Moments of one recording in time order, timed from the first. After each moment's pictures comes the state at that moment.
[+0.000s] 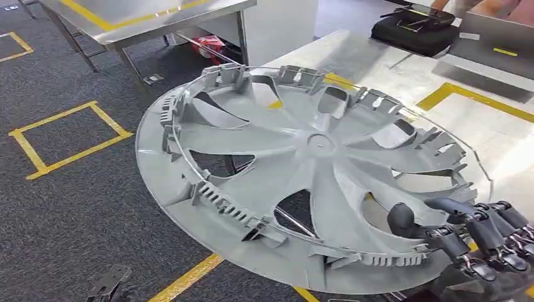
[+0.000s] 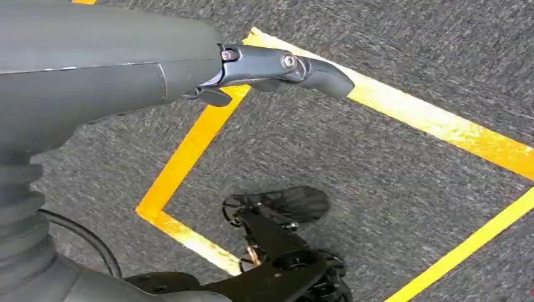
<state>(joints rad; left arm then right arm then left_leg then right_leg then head) 0.00 0.13 -0.22 -0.30 0.13 -0.05 -0.13 0.02 -0.24 0.49 -2.20 1.57 -0.69 -0.04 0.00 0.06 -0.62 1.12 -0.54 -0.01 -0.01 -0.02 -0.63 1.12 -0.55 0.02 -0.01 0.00</state>
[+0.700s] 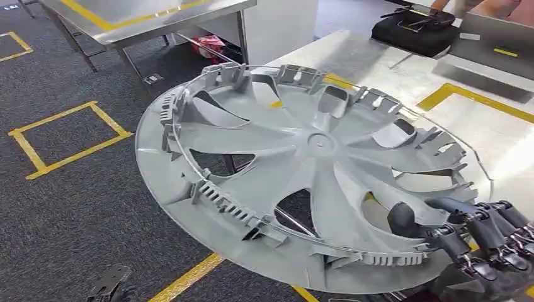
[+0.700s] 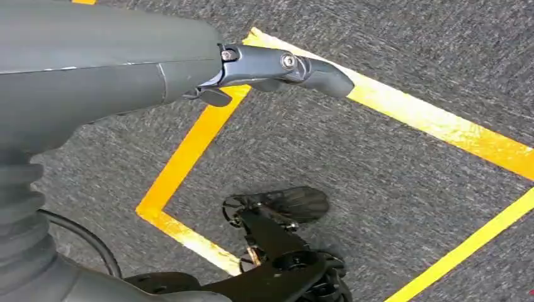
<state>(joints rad) 0.00 0.13 -0.22 -0.30 0.13 -0.04 -0.13 0.02 -0.24 0.49 -2.20 1.57 -0.69 -0.03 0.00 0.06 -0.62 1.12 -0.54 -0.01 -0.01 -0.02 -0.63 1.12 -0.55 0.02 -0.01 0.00</state>
